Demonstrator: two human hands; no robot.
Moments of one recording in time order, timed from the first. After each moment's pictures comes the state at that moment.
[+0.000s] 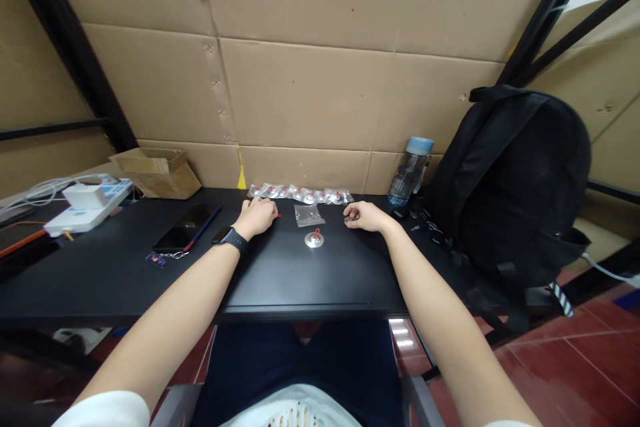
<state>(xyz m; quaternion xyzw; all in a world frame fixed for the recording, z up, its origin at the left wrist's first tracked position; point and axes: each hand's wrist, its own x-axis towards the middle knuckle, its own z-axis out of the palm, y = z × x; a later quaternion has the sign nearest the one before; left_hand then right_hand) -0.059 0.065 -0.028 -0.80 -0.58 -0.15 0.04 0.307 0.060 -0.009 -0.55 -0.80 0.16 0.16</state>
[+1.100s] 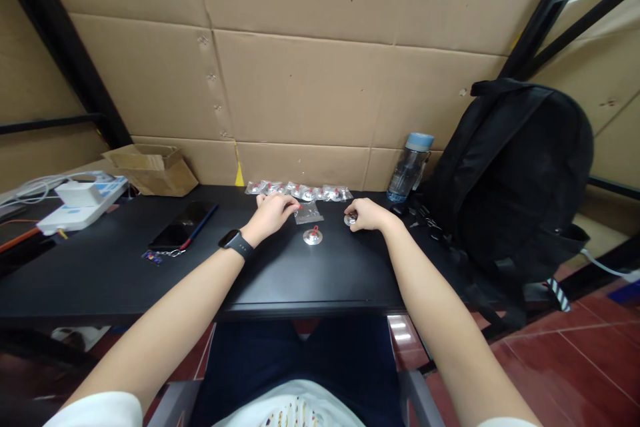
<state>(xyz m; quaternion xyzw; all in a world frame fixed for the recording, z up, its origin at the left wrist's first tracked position) -0.013 0.030 -0.002 -0.82 -0.48 -0.29 -0.02 0.304 0.049 0.006 -0.53 -0.84 0.10 0.10</state>
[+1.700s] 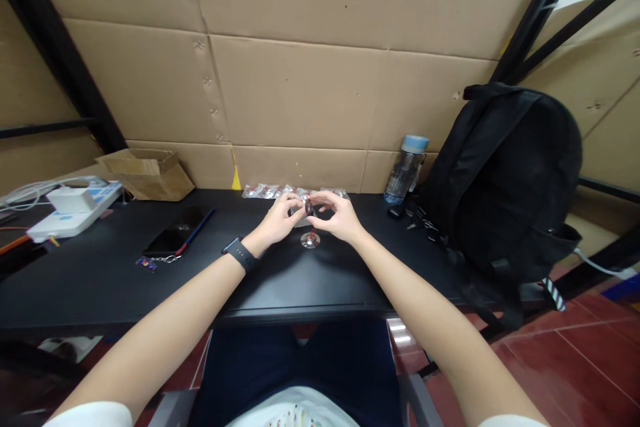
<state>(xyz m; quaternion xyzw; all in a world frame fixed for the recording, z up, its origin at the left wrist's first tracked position) 0.007 0.035 -0.019 -0.80 -0.37 -0.44 -0.17 0.214 0.011 0.000 -0.29 -0.79 0.22 0.50</state>
